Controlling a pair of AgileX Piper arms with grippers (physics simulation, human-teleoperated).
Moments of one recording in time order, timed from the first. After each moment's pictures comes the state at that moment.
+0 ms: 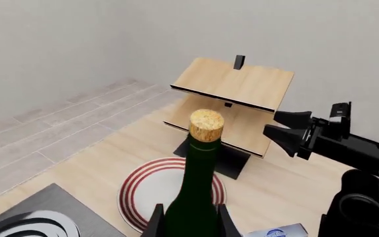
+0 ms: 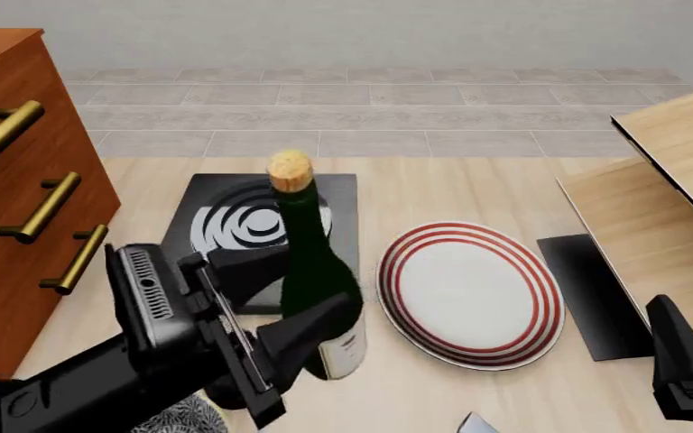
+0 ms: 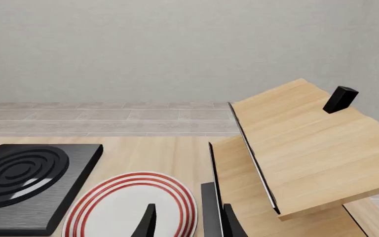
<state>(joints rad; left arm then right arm) -0.98 1.08 -0.34 -0.69 -0.01 0.00 0.01 -0.01 -0.01 0.00</state>
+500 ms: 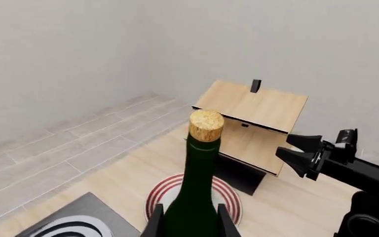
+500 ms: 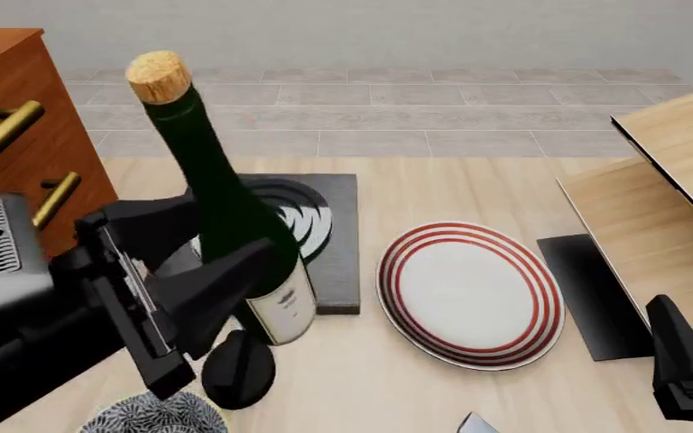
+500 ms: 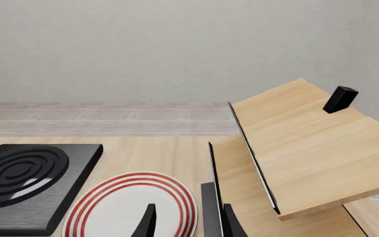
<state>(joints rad) -0.90 0.77 -0.42 -0.36 0.01 0.00 0.01 -0.01 -0.01 0.00</state>
